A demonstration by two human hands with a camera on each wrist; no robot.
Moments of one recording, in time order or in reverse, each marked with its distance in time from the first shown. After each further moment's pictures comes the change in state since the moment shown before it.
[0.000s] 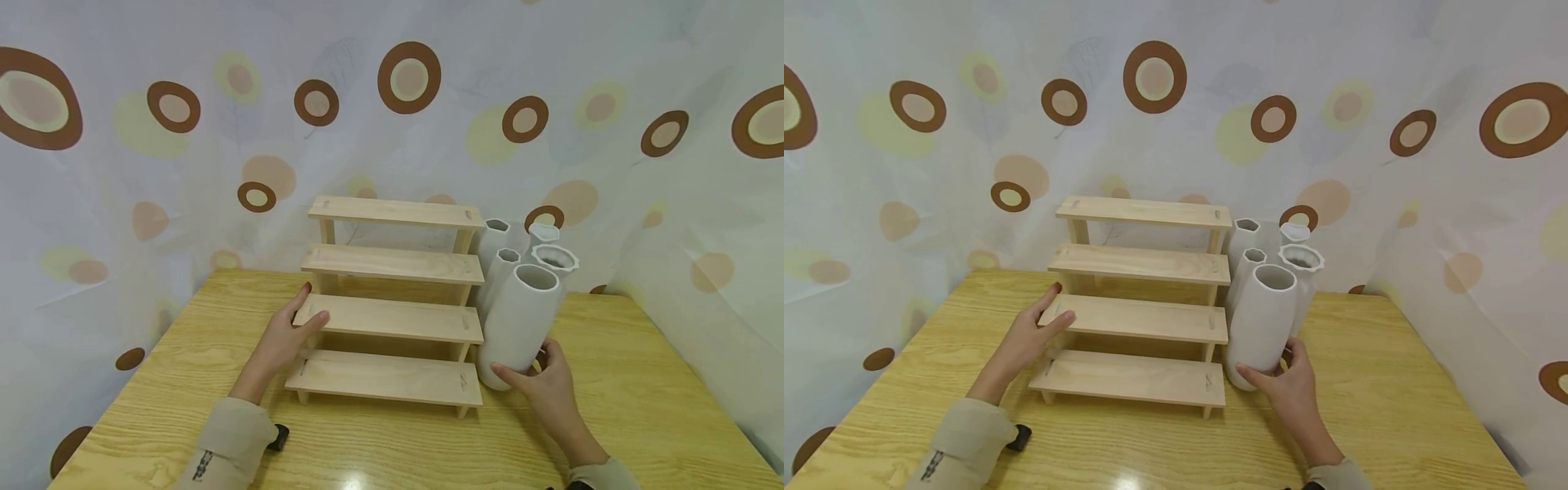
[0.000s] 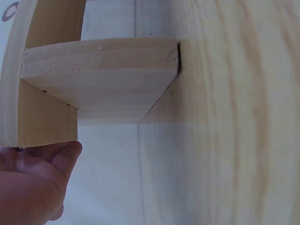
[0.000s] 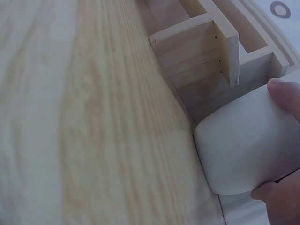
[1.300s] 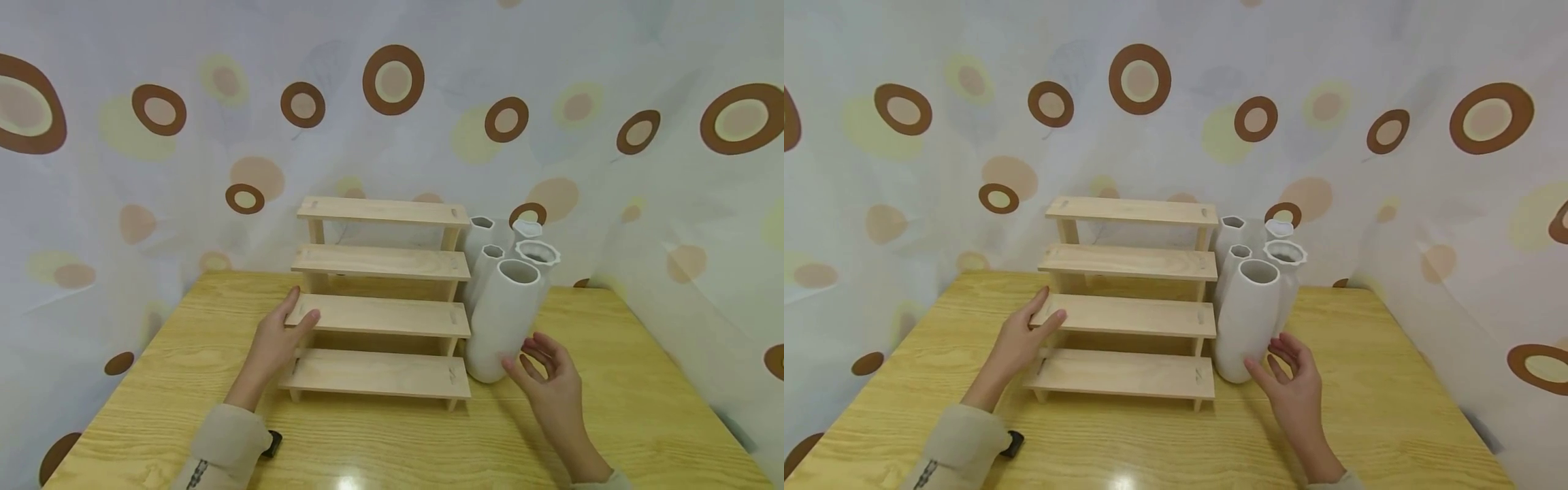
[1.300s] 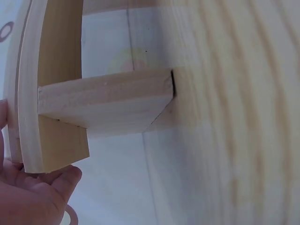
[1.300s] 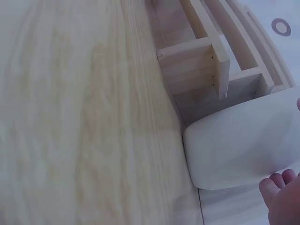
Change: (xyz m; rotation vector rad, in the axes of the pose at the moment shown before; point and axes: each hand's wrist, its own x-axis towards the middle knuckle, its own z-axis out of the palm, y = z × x) left_hand 0.006 -0.026 0.010 0.156 0.098 -0.020; right_hand -0.029 -0.016 -0.014 0.137 0.128 -0.073
